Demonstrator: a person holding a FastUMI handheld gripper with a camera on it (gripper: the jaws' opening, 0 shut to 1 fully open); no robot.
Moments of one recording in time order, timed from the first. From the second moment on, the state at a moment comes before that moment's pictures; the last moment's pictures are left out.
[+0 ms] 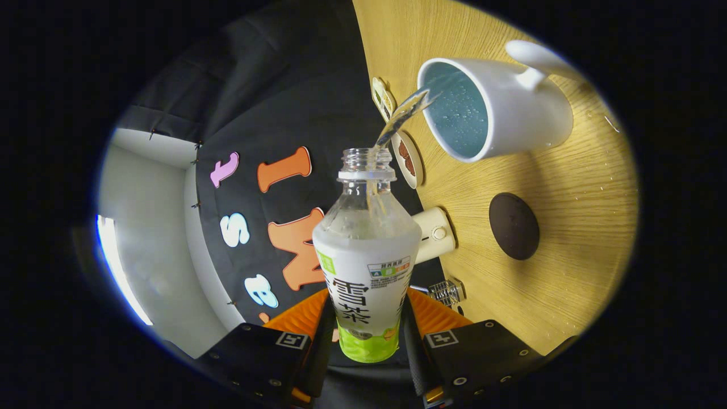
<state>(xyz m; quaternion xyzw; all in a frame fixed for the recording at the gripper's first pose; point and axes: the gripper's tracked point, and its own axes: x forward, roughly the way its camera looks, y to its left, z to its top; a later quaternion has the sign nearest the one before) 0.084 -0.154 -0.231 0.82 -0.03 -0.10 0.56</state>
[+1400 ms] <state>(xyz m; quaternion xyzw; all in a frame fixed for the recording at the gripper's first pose) 0.072 -0.165 -0.228 0.87 -0.03 -0.11 0.48</state>
